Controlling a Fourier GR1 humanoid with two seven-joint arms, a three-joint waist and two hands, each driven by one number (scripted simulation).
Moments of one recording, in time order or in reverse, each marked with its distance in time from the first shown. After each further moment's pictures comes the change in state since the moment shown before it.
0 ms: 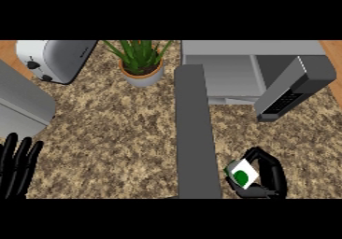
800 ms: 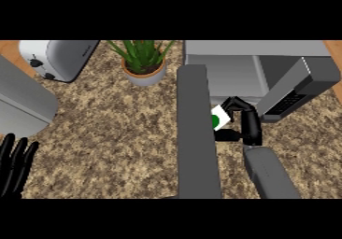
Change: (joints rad) left arm 0.000 0.018 0.084 0.064 0.052 -0.060 -0.035; right arm -0.360 0.057 -0.012 0.033 0.143 -0.326 0.329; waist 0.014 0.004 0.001
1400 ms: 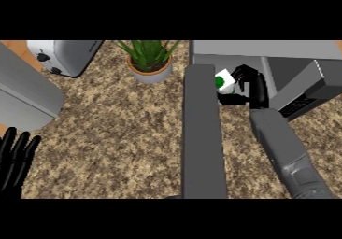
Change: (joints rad) left arm -0.052 0.015 0.012 0.003 0.026 -0.023 0.027; right arm -0.401 -0.114 -0.137 0.470 0.060 -0.150 0.034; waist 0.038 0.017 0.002
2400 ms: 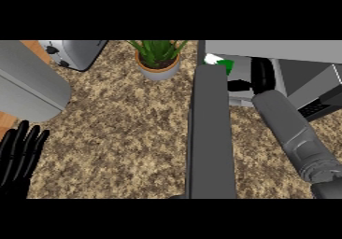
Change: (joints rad) left arm -0.048 0.007 -0.017 0.036 -0.065 0.001 0.002; right arm -0.230 -0.071 0.047 0.305 0.167 -0.229 0.039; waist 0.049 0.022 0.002
